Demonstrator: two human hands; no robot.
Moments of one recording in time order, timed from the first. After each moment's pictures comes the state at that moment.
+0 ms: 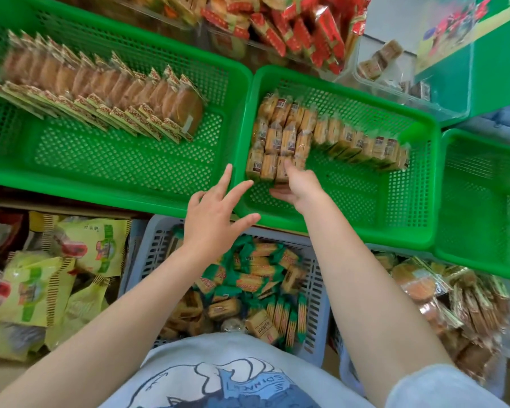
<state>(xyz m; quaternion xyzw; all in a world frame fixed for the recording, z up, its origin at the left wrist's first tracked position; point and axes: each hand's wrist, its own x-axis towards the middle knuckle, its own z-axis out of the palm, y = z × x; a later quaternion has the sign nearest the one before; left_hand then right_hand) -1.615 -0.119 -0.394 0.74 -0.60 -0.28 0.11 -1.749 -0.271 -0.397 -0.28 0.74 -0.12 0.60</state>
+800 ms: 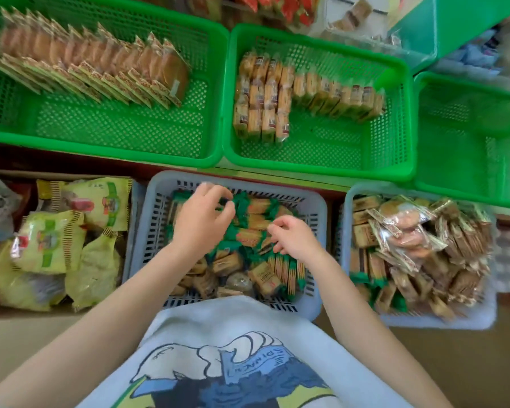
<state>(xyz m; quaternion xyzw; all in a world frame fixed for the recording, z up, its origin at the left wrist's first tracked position) -1.637 -0.023 -0.369 0.73 -0.55 -0.34 0.22 -1.840 -0.072 -0.364 -0.53 0.66 0.10 0.53</state>
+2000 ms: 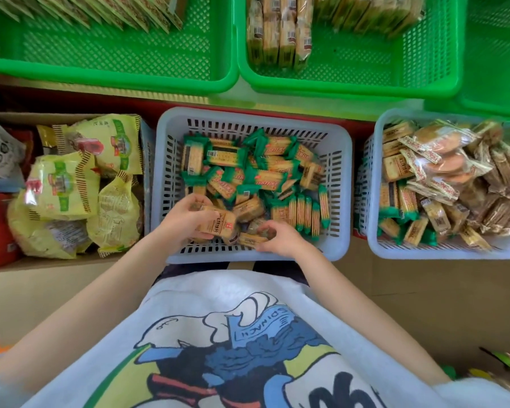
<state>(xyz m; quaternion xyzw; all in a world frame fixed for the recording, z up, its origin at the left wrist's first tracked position) -1.593 0.091 -0.446 0.67 -0.14 -0.70 0.21 -1.834 0.060 -0.462 -0.52 0.61 0.22 0.56</state>
